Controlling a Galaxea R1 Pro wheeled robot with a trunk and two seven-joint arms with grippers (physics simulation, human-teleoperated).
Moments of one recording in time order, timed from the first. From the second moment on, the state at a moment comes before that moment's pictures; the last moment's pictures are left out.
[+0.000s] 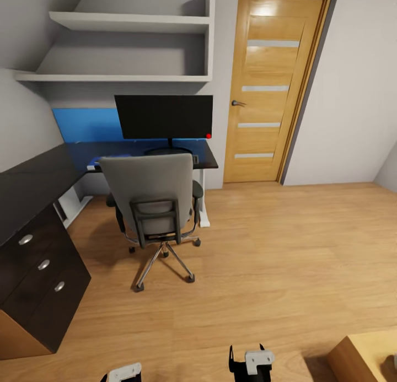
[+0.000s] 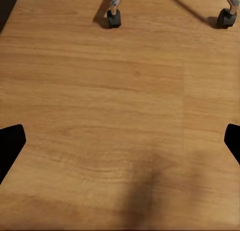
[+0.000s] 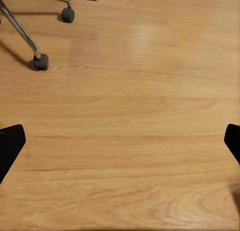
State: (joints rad) left arm -0.13 -0.09 0.04 -0.56 0.02 -0.32 0.21; right arm -0.36 0.14 0.60 -0.13 -0.22 -0.68 -0.47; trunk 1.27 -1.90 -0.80
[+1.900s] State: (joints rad) left arm -0.13 -0.04 0.08 -0.33 0.05 -0.32 0.21; right arm -0.36 0.11 0.55 -0.08 -0.50 -0.48 -0.24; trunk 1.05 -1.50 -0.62
